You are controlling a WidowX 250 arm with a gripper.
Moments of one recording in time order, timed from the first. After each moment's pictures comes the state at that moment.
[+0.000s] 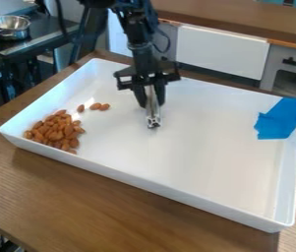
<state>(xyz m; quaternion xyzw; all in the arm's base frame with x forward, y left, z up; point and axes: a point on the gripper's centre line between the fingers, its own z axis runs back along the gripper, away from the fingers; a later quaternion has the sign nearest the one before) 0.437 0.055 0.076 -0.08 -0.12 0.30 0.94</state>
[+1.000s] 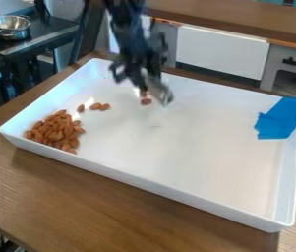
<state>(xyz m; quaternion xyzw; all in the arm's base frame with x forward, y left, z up) 0.439 0.063 0.109 -0.15 -0.14 0.53 0.82</state>
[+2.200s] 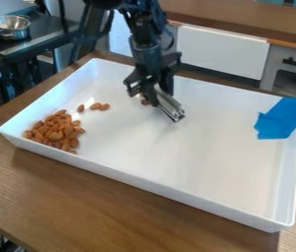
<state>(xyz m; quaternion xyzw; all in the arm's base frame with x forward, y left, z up) 0.444 0.037 0.079 -0.11 -0.14 0.50 0.85</state>
